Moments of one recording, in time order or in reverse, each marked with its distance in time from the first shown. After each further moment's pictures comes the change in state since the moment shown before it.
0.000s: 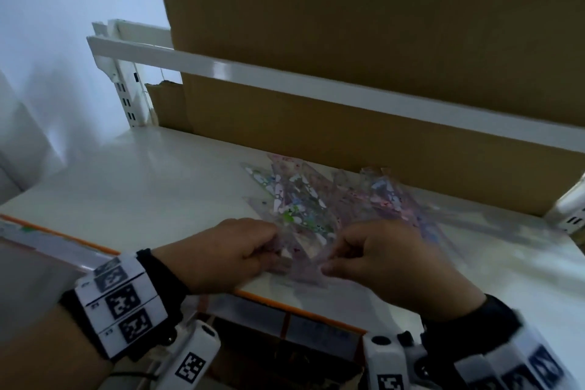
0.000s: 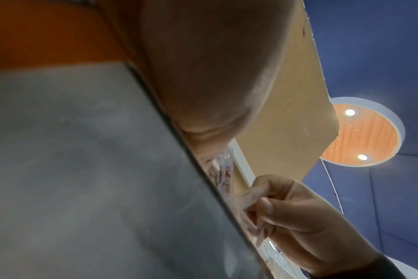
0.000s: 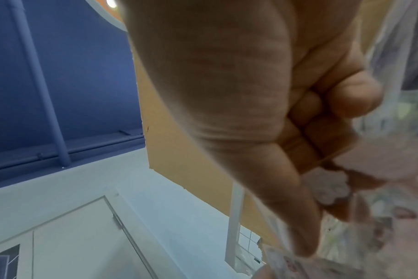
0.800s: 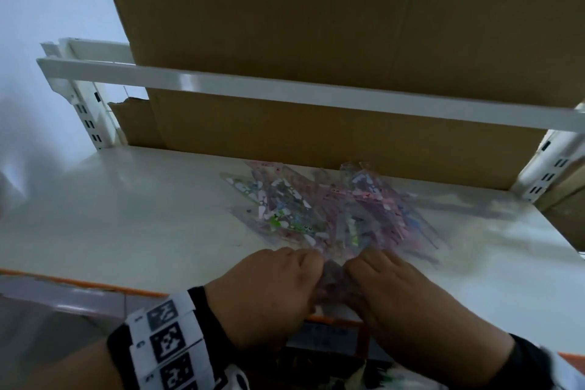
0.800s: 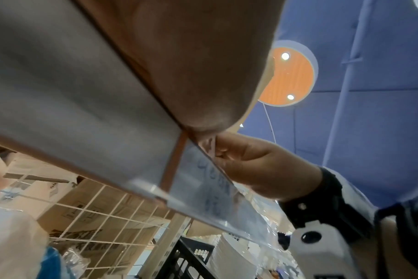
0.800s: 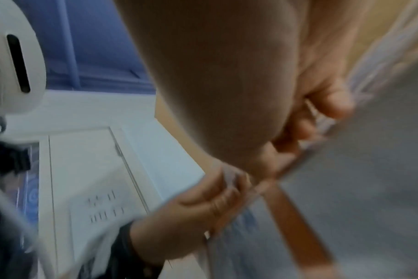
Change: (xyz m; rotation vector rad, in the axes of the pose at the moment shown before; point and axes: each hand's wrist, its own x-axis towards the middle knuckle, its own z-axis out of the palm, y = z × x) left_hand 0.019 0.050 0.037 0.440 -0.019 0.273; right_hand -0.054 0.001 0.027 -0.415 -0.045 0.037
